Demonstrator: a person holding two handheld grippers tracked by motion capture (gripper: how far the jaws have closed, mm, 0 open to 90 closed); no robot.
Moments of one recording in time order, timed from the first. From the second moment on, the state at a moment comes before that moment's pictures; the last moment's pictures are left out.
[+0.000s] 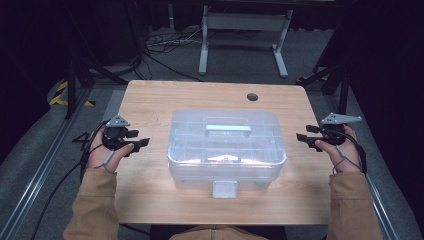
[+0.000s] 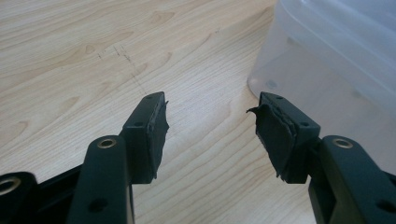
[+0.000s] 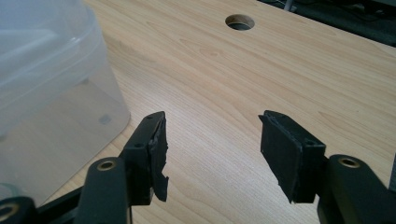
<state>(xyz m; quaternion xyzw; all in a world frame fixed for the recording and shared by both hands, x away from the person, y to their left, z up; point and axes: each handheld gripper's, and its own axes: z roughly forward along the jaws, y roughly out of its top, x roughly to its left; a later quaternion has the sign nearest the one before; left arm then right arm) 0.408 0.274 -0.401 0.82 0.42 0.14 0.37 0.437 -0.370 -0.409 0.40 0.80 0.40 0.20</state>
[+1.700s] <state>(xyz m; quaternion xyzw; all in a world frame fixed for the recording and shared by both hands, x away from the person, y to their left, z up) 0.426 0.260 -0.462 0.85 0.40 0.10 0.33 0.461 -0.348 -0.495 0.39 0.82 0.38 0.17</state>
